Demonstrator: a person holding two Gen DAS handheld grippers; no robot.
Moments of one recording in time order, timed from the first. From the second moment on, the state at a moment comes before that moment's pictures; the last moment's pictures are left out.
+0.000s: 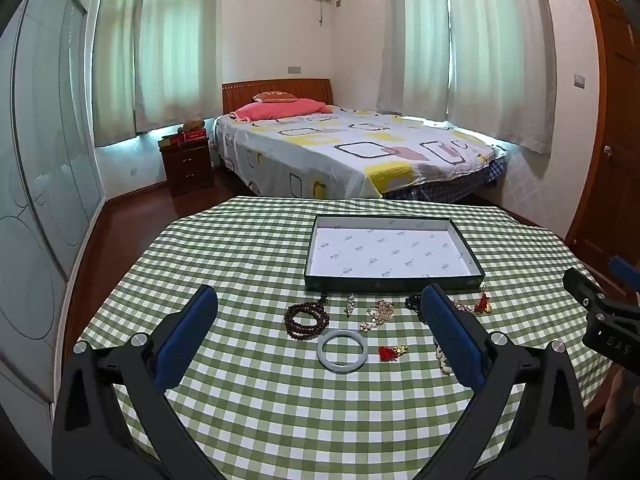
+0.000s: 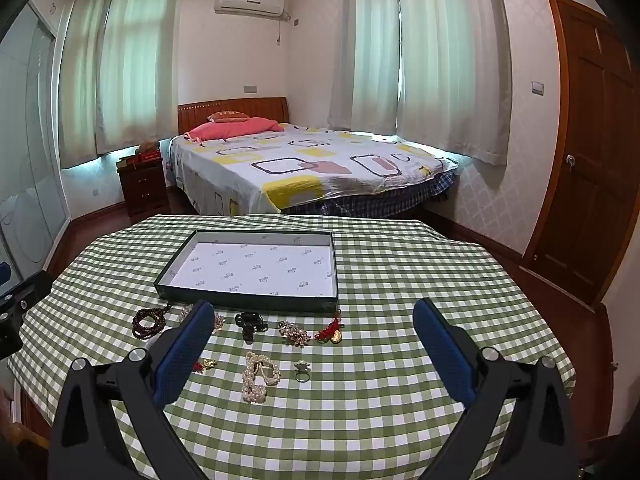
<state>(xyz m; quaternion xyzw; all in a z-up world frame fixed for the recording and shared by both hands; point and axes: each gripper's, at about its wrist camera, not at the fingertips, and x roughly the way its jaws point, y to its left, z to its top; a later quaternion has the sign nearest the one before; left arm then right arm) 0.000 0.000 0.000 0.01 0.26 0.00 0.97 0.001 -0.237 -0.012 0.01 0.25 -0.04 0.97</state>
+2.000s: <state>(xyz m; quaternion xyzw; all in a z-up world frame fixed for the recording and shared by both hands) -0.001 0.005 0.009 0.00 0.25 -0.01 0.97 0.003 -0.237 -0.003 0.01 0.24 -0.05 0.97</state>
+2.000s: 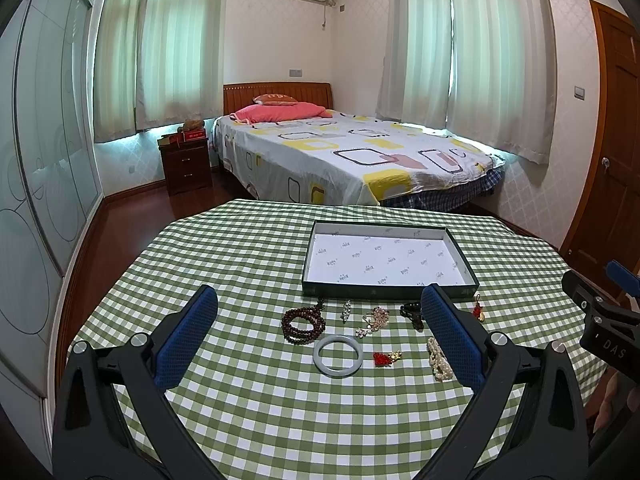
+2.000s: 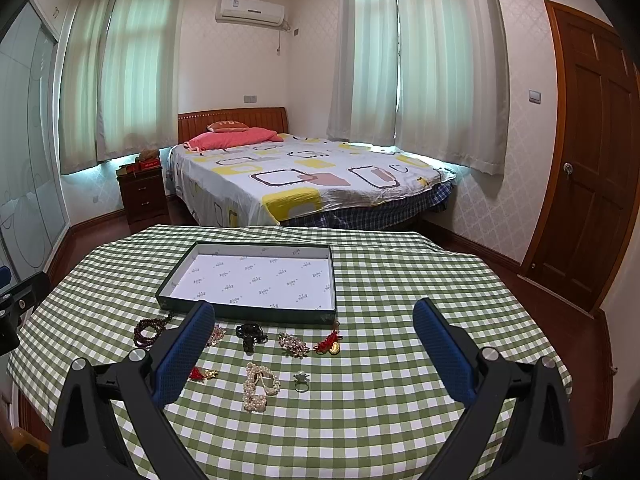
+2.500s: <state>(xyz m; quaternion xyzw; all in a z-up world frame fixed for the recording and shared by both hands) -0.002 0.006 0.009 -0.01 0.25 -0.01 0.97 0.003 -0.238 -0.002 0.01 0.24 -0.05 0.97</state>
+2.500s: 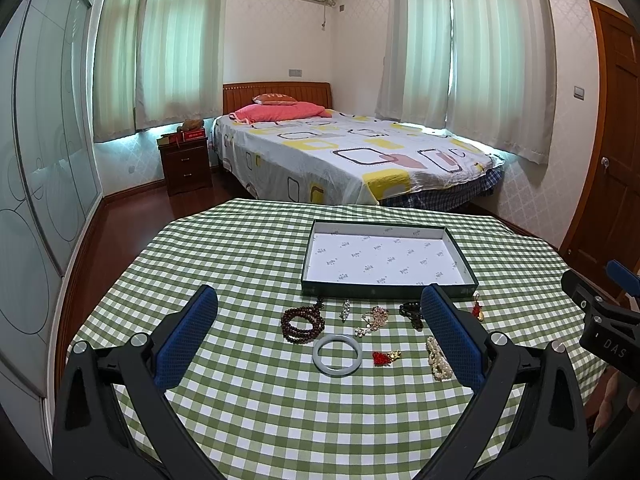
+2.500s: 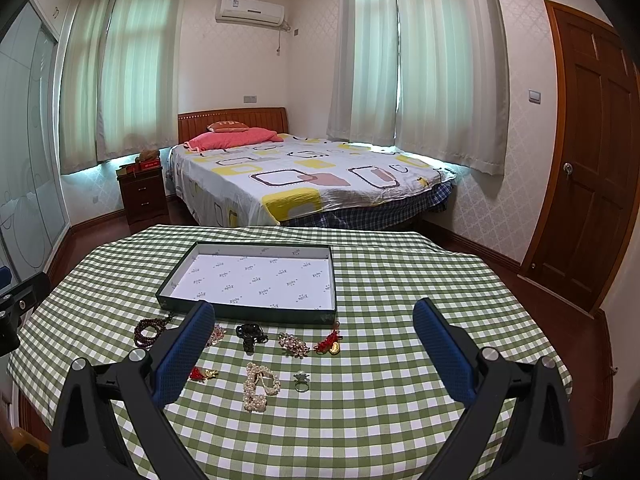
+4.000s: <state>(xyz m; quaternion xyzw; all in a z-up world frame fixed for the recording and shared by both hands) 0.083 0.005 -0.137 -0.03 0.40 -0.04 0.91 0.059 -0.240 -0.133 0.03 0.33 0.00 0.94</state>
